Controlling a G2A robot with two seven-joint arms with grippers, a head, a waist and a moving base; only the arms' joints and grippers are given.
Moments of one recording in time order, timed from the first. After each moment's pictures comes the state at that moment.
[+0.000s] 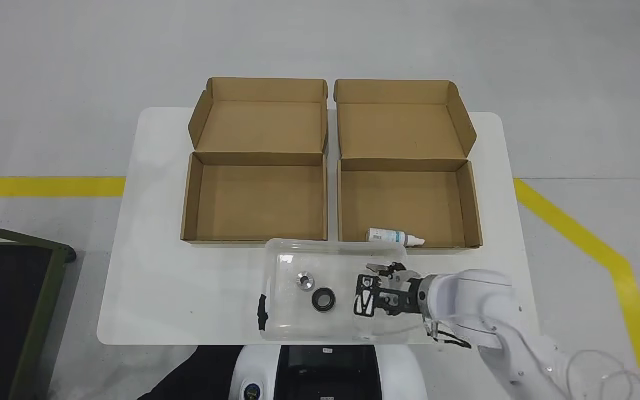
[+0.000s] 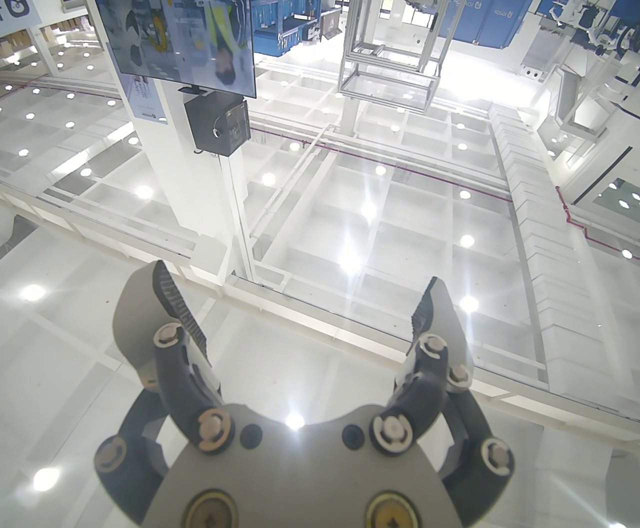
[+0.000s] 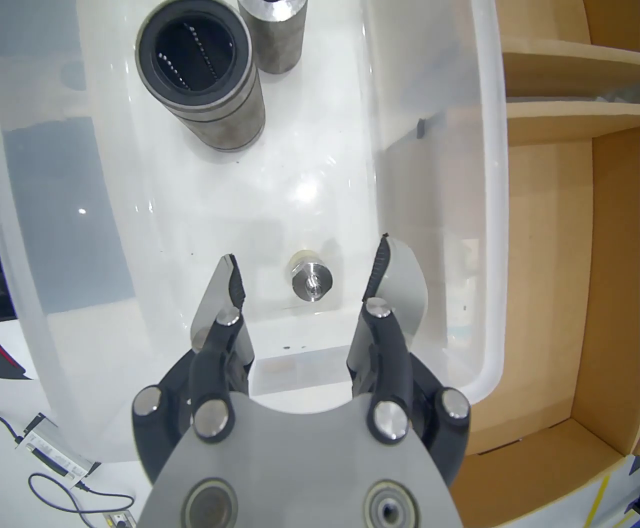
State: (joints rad) left arm -0.37 -0.34 -0.25 -1.16 3.07 0.41 0.06; right arm -1.36 -1.02 1.13 -2.08 -1.29 -0.83 0.95
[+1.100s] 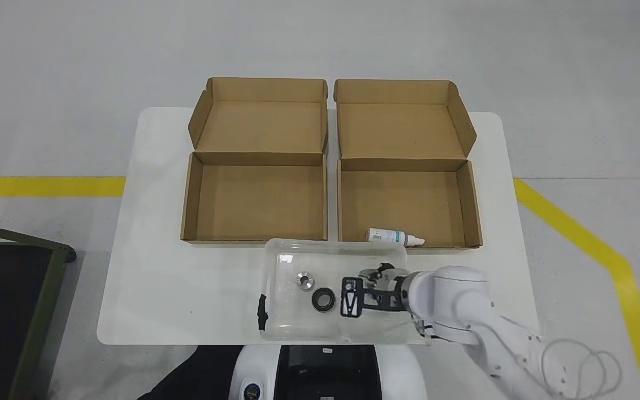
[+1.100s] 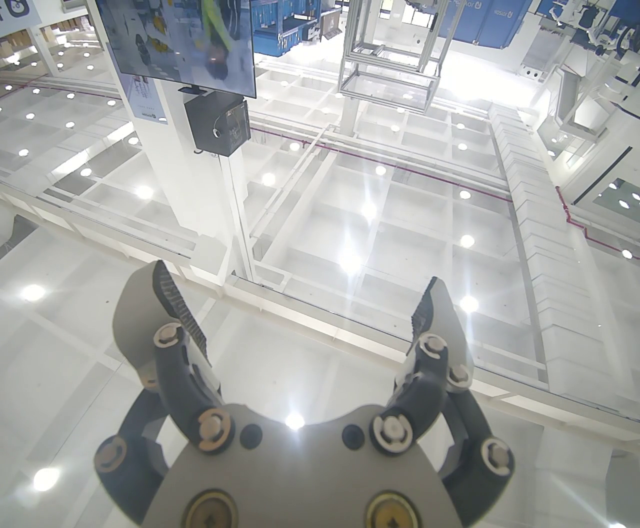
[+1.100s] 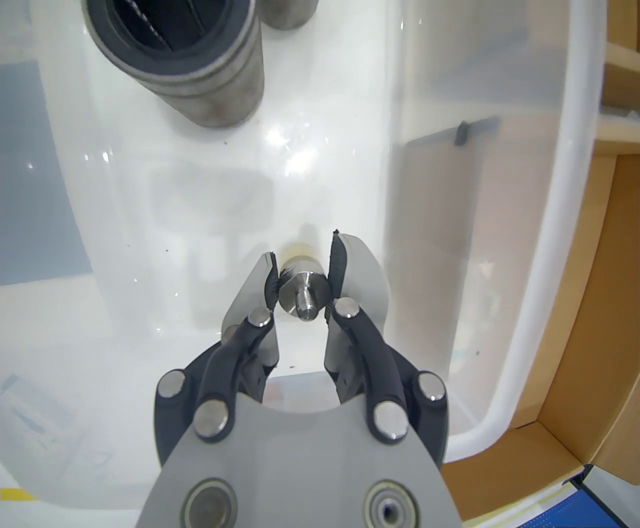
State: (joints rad) left arm -0.37 -0.34 -0.25 -1.16 3.07 0.41 0.06; right arm -1.25 -1.02 0.99 -2.06 -1.33 -0.80 1.01
